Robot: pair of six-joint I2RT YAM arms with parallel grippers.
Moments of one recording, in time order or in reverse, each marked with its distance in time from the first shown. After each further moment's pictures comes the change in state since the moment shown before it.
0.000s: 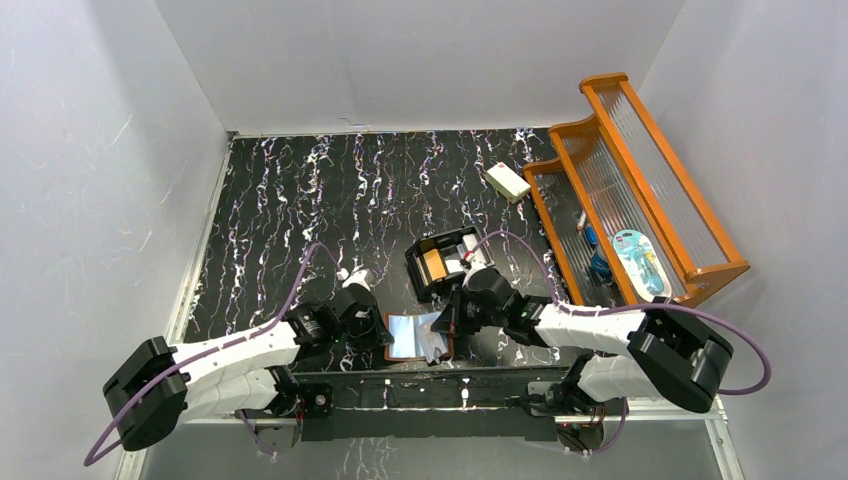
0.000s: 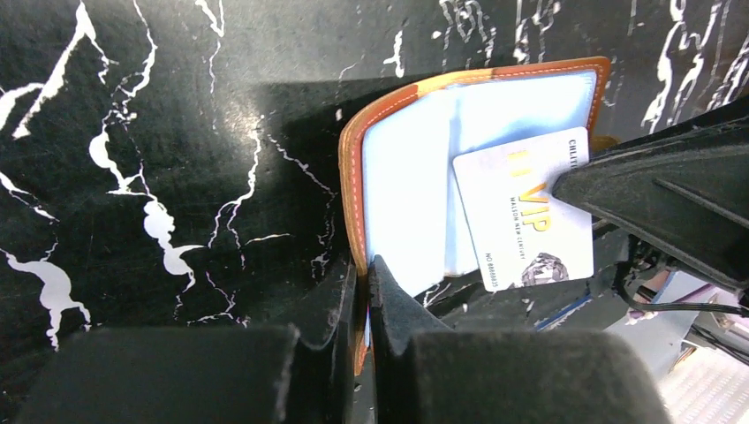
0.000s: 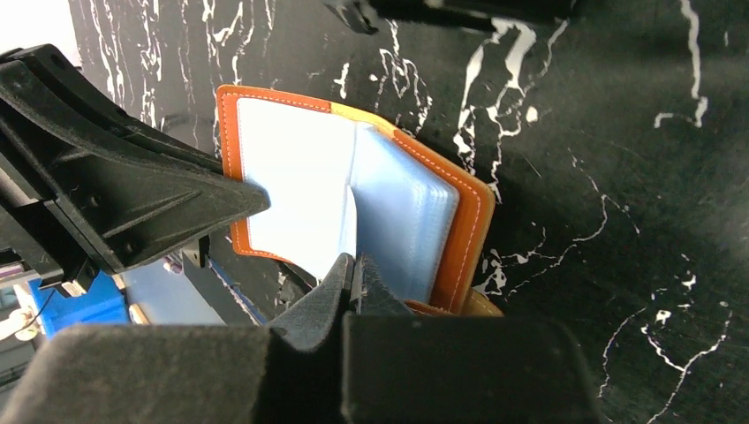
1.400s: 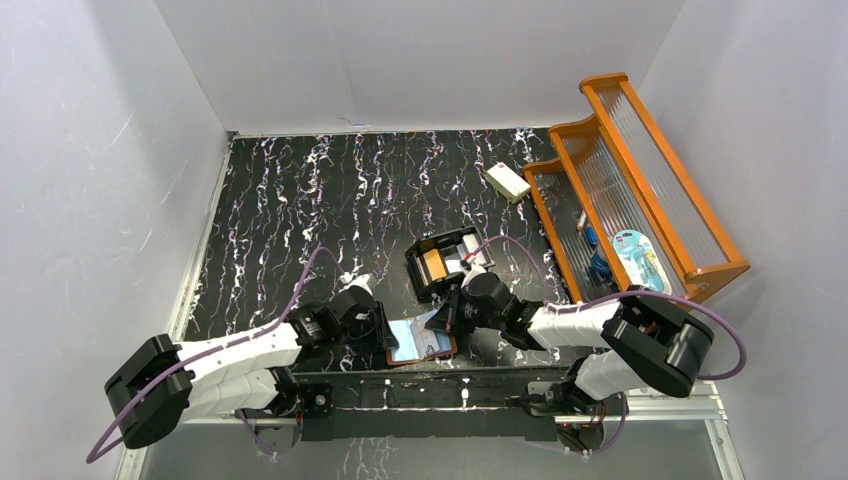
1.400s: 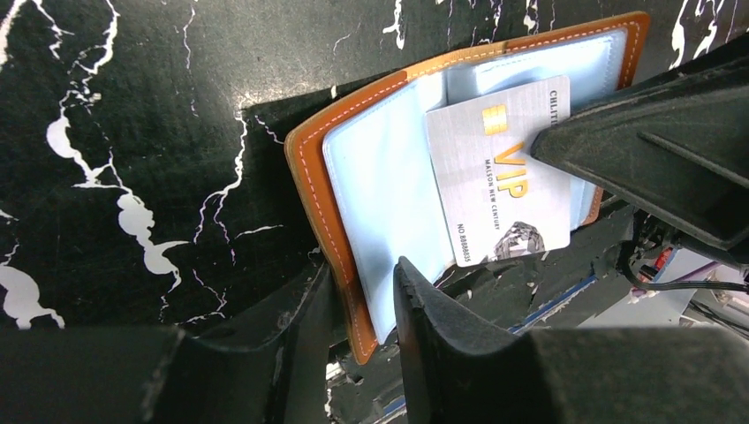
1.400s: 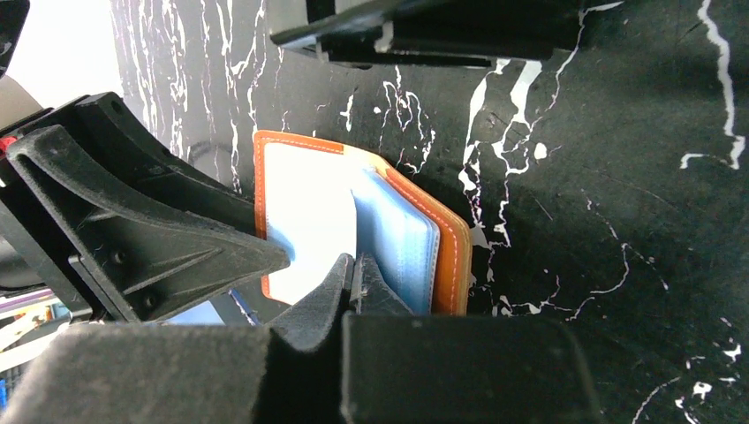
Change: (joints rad) left arm 0.000 0.038 -0.031 0.051 0.062 0.005; right arm 0.000 0.111 -0.081 0.272 0.007 0.088
